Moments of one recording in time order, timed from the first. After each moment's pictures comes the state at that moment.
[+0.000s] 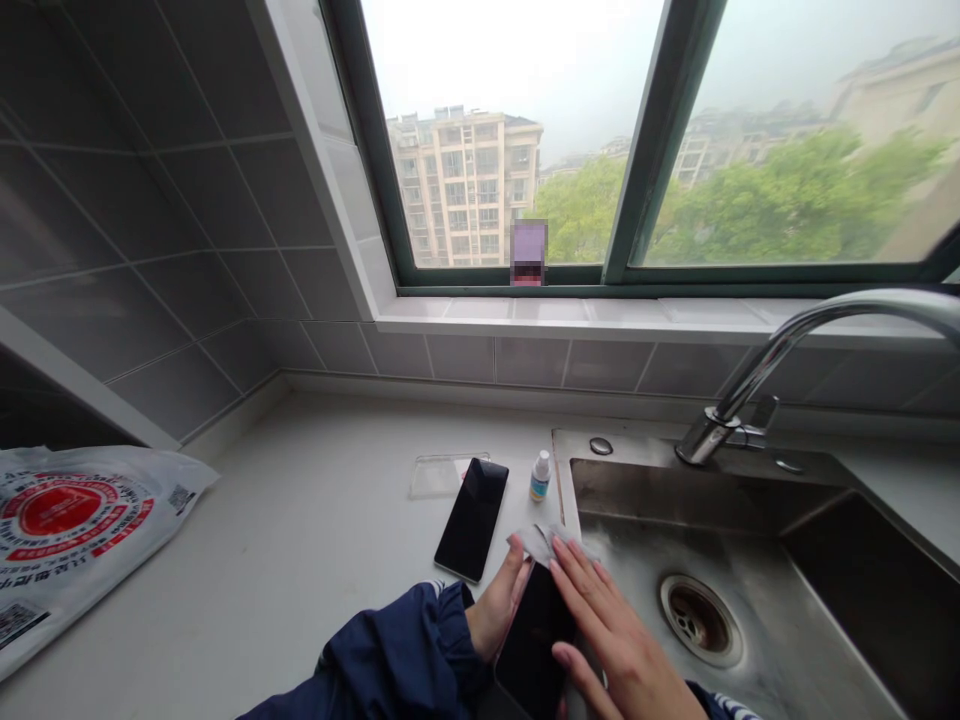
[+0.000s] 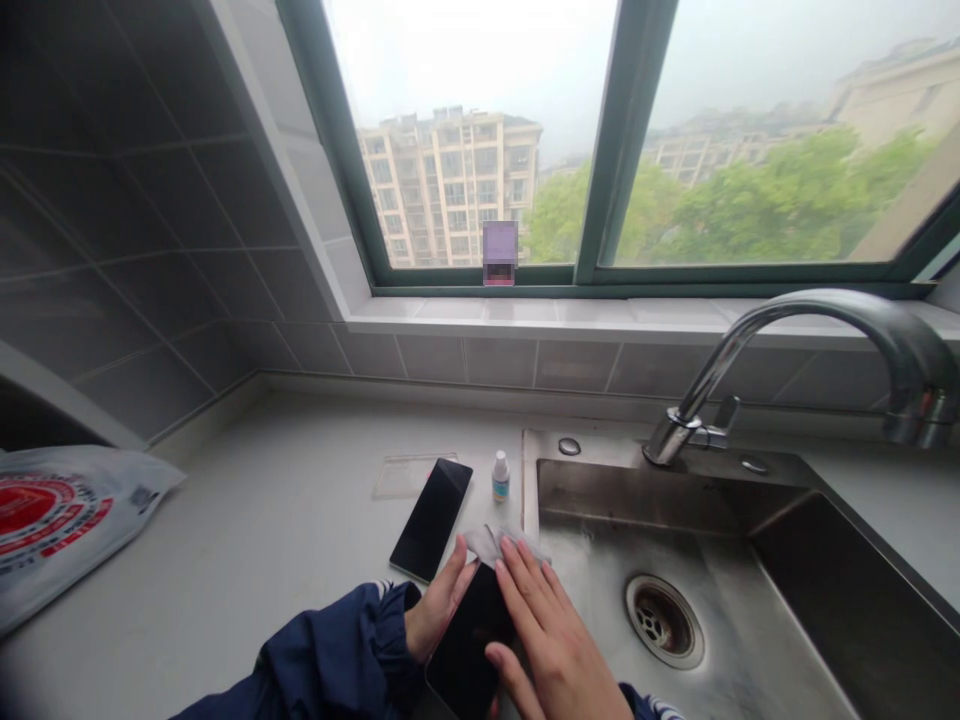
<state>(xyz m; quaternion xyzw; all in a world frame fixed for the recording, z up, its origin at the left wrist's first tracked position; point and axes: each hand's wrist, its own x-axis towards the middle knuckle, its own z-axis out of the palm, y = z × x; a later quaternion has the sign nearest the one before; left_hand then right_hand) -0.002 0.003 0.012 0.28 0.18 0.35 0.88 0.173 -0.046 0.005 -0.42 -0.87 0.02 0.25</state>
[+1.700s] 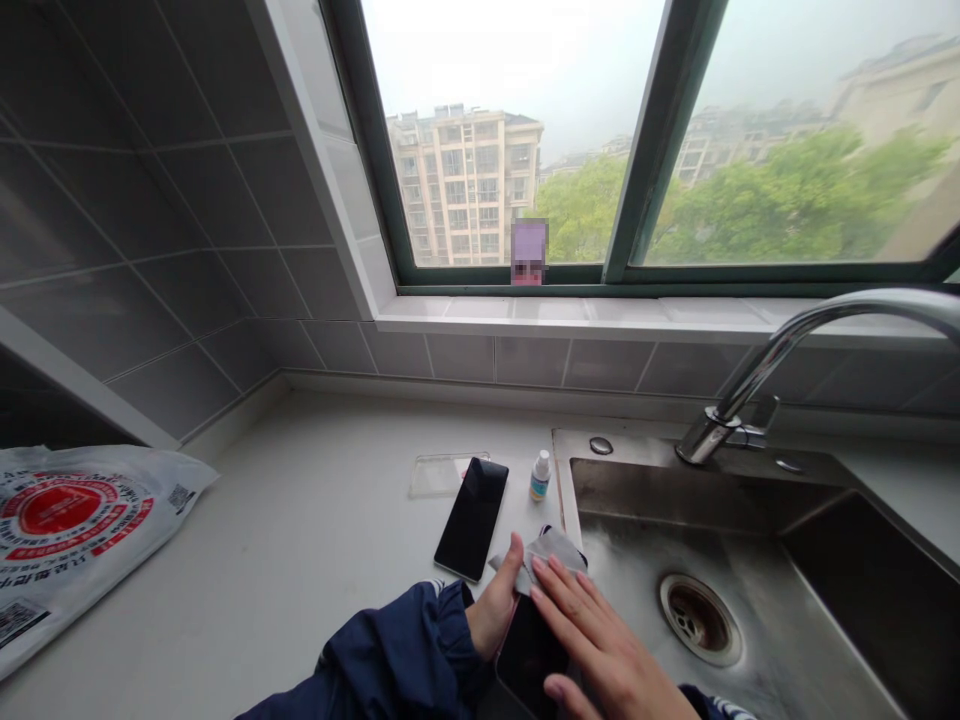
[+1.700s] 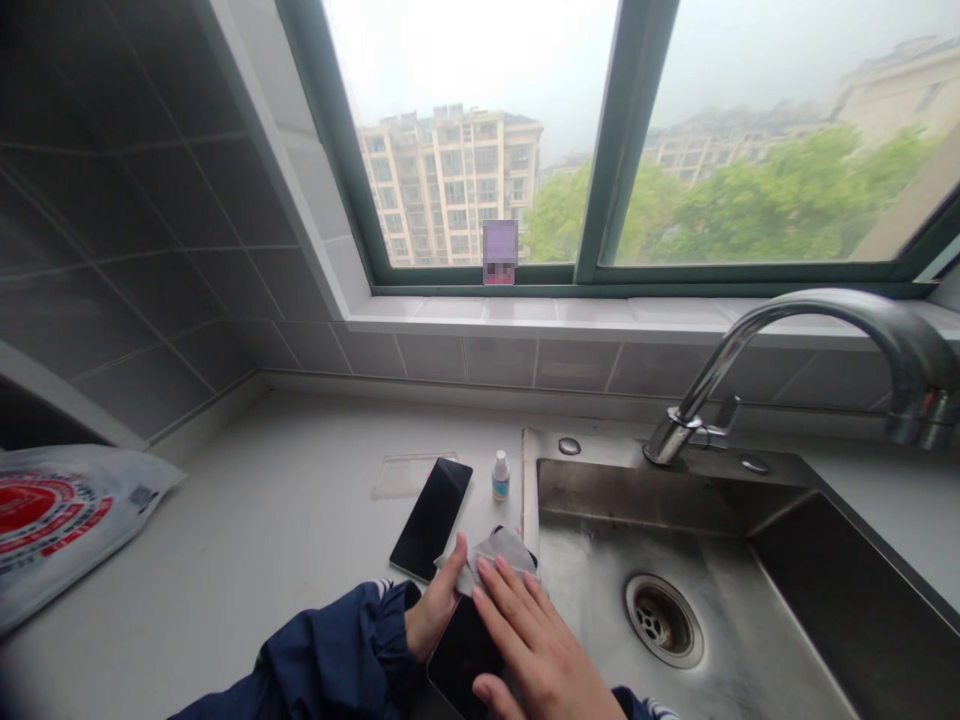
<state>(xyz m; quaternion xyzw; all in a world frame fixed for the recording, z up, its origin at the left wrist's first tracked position) 0.002 0.005 0.017 0.21 0.16 0.31 0.91 0.168 -0.048 0.013 -0.36 -0.91 0.01 0.21</state>
